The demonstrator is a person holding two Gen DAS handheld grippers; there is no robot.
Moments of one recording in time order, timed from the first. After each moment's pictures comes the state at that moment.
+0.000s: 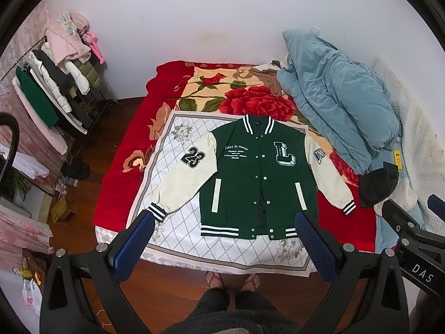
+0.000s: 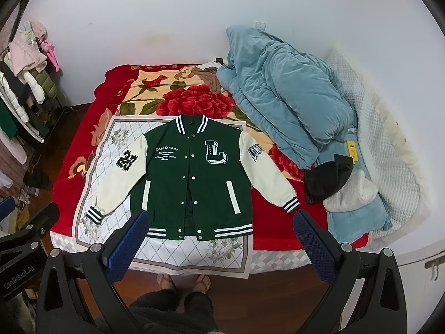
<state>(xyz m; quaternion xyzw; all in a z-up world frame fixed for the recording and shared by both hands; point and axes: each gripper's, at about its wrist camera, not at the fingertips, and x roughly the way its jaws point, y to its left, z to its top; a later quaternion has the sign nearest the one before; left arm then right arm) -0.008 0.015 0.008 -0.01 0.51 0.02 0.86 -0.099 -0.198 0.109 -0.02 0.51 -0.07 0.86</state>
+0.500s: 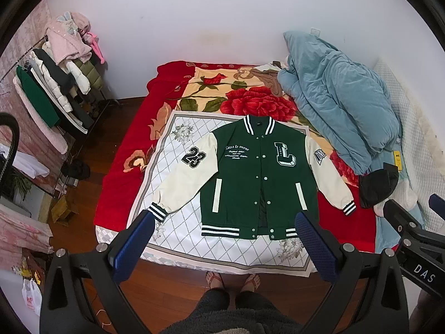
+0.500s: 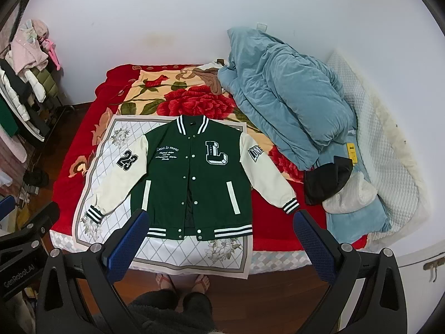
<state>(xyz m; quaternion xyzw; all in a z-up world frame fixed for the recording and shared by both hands) -0.008 0.012 0.008 -0.01 0.51 0.02 0.86 -0.100 -0.197 0.111 -0.02 0.51 -0.07 0.86</state>
